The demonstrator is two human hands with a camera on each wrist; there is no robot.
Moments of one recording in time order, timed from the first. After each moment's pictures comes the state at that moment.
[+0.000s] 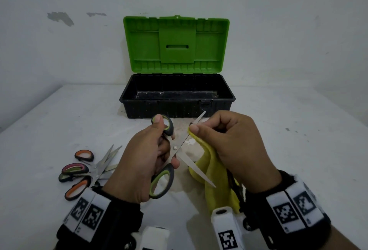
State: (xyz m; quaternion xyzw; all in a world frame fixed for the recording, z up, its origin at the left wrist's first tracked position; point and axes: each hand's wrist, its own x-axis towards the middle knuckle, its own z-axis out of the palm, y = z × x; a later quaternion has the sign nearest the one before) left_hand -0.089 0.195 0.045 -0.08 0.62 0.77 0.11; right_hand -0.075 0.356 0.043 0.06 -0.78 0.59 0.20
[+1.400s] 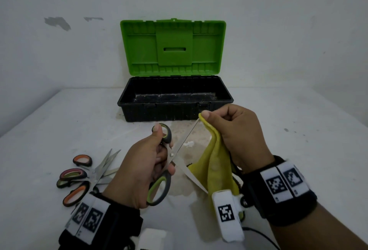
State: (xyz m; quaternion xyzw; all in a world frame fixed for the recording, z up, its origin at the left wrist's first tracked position) left_hand -0.093 0.195 0.034 -0.11 0.61 0.78 0.13; right_hand -0.106 0.374 0.038 -0.01 -0.73 0.64 0.23
